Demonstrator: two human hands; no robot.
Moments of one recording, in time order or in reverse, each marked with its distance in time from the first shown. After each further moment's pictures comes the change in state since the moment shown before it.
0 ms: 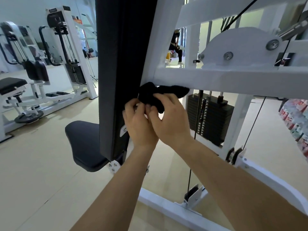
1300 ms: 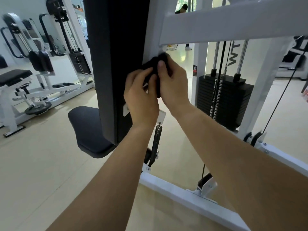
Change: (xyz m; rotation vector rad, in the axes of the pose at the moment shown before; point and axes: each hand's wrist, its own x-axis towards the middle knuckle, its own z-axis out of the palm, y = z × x) left_hand 0.010 -0.041 0.011 -0.192 0.040 0.175; right_hand 0.020 0.030 0.064 0.502 0.091 0.244
